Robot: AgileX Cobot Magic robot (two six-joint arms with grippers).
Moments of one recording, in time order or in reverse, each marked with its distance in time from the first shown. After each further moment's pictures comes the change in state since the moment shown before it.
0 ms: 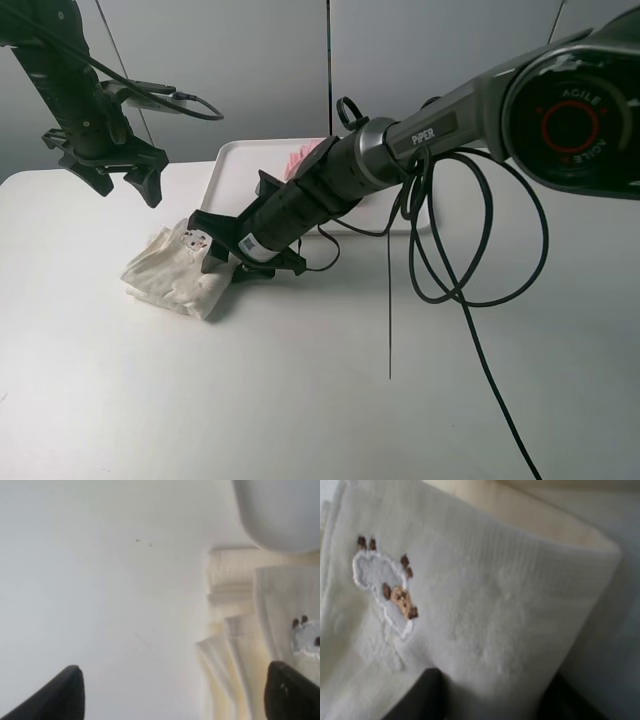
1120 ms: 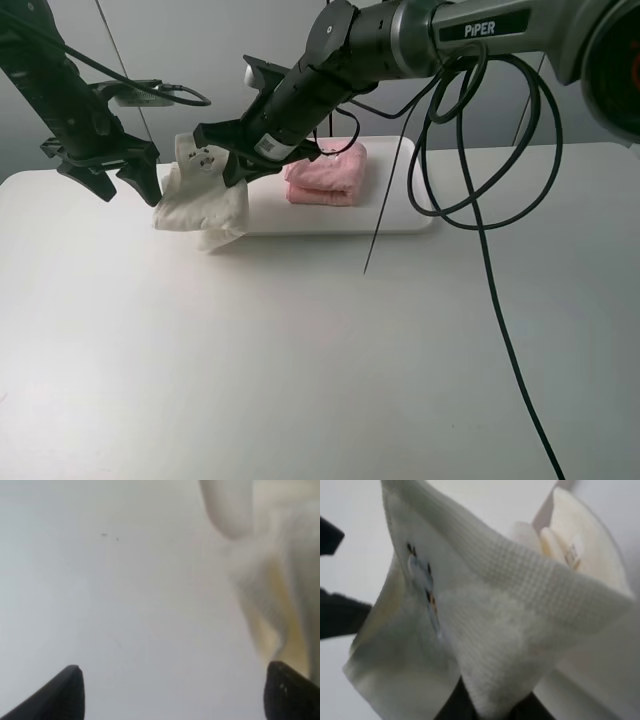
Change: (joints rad) left arm 0.072 -0.004 0.000 -0.183 0.028 0.150; right arm -0.110 -0.113 -0.312 -0.532 0.210 0.097
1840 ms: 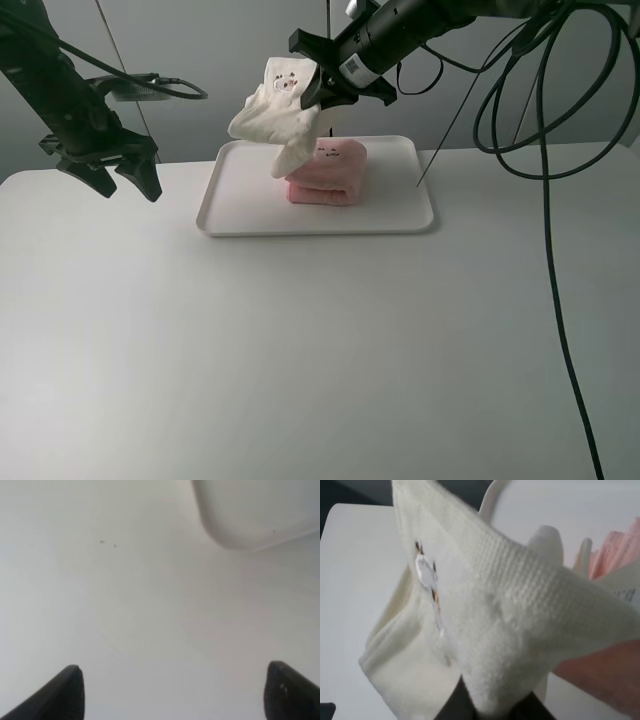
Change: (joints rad) left arm 0.007 -0.005 0.000 -0.021 -0.002 0.010; right arm -0.254 0.000 -0.128 0.062 0.124 0.057
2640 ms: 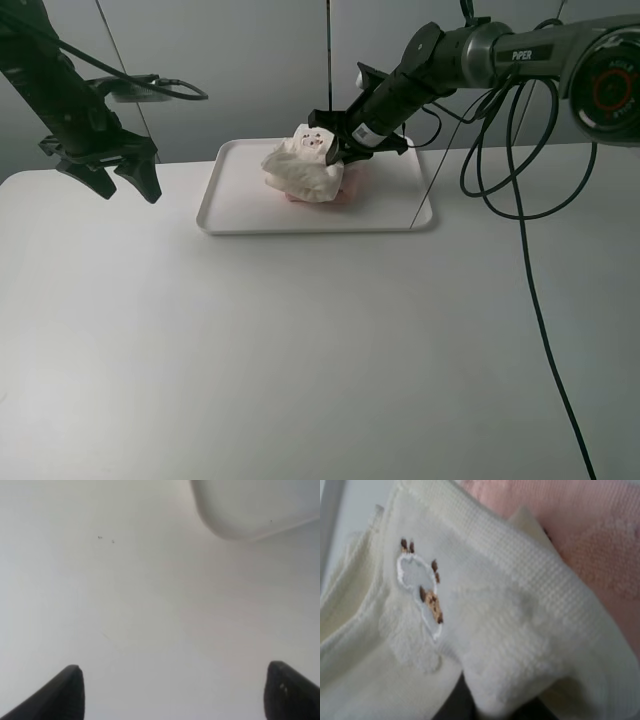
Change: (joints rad) left arm 0.000 0.000 0.000 0.000 0.006 0.004; right arm -0.016 0.179 -0.005 -0.129 -0.120 0.009
